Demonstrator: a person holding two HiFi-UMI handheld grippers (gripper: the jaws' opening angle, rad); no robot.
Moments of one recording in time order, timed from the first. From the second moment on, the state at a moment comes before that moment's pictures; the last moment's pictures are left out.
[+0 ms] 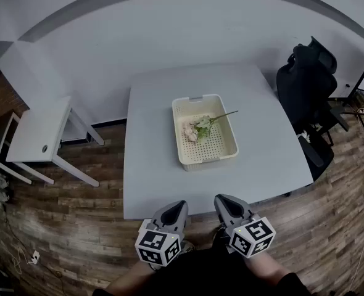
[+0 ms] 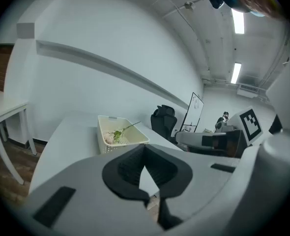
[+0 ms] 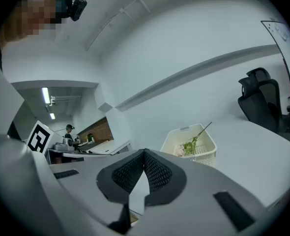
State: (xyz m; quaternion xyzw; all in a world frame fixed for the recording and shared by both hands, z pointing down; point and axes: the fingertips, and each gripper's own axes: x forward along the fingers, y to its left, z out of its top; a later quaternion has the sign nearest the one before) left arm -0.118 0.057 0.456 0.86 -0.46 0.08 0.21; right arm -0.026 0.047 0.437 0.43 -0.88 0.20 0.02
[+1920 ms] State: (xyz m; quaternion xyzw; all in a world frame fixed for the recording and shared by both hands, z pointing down) left arm -0.057 0.013 0.453 0.84 -0.49 0.09 0.22; right arm 0.043 -0.003 0.435 0.39 -0.89 0.21 0.04
